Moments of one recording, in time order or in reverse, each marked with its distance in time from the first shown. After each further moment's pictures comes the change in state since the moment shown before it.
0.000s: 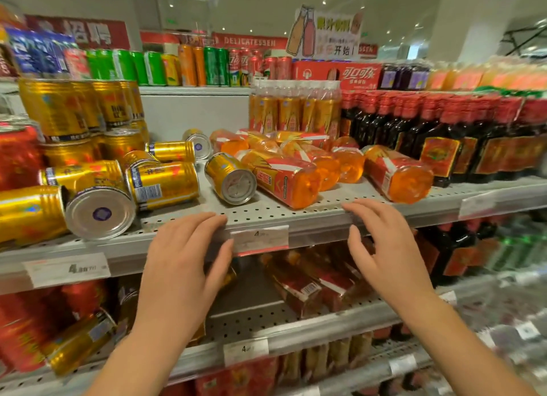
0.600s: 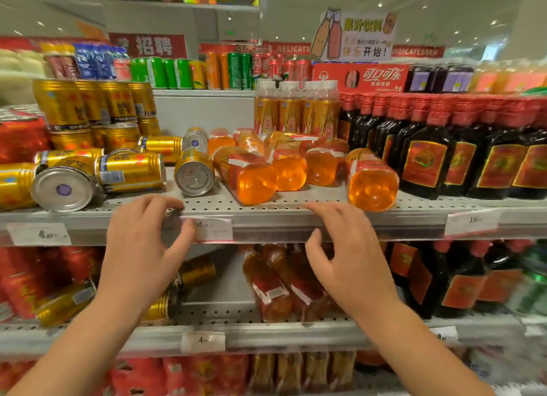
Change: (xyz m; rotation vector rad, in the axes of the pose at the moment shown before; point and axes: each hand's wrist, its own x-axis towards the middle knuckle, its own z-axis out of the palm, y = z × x) left_hand 0.016 0.070 0.011 0.140 0.062 -0.304; right_hand 0.009 0.041 -0.015 0.209 -0.004 -0.212
